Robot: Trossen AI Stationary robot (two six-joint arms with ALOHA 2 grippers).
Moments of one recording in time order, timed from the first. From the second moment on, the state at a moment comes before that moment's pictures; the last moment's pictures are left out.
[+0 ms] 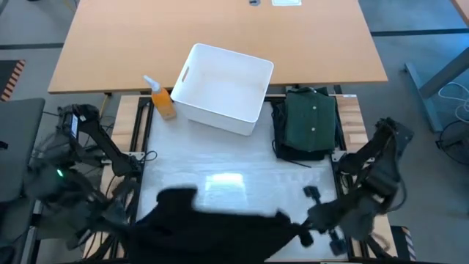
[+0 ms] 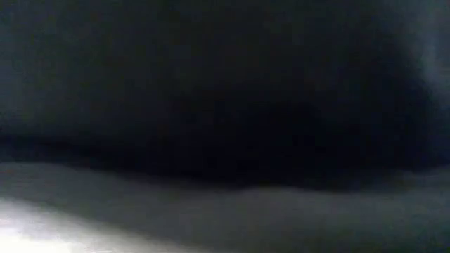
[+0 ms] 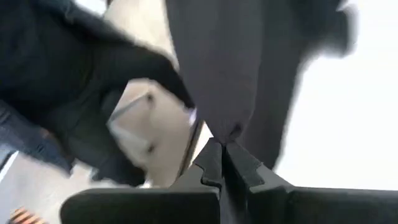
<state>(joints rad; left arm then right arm) -1.11 1.11 1.50 -0.48 -0.44 0.18 0.87 1.41 1.63 -0.96 0.32 0.53</state>
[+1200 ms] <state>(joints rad) -0.74 1.02 1.55 -1.57 -1.13 -0.75 0.30 1.41 0.99 -0.58 0.30 0.71</state>
